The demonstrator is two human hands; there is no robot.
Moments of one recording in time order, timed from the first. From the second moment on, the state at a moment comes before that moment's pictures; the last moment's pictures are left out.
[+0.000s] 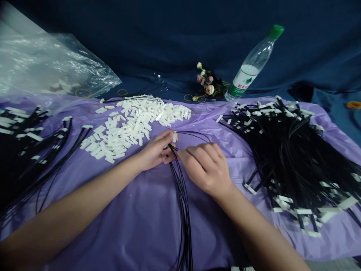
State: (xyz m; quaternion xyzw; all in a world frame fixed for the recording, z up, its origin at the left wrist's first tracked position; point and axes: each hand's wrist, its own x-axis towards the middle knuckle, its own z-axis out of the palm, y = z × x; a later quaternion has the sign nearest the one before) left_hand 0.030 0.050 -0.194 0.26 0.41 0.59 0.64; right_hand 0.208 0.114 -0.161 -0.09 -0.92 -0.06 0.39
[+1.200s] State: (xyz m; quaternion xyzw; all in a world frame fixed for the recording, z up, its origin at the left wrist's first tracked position) left_hand 0.029 0.051 -0.192 0.27 0.43 0.56 0.66; right_hand 0.195 0.129 -0.158 -0.31 -0.45 0.78 0.32
